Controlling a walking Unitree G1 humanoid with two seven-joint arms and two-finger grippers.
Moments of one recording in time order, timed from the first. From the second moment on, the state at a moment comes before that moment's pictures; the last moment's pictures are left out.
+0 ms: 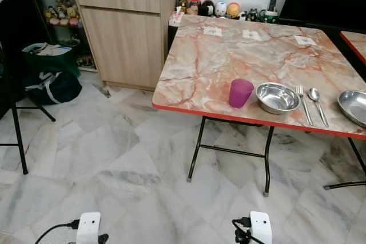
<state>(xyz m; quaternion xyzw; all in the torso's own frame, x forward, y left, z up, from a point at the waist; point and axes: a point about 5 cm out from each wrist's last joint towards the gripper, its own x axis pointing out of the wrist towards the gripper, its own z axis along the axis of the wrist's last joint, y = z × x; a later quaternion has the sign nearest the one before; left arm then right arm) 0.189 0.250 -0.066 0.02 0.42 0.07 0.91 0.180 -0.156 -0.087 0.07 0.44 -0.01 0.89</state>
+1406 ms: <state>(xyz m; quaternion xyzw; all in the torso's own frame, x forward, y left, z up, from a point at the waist) 0.192 0.249 -0.065 0.05 0.42 0.05 0.90 0.180 -0.160 -0.087 0.09 0.43 -0.04 0.90</state>
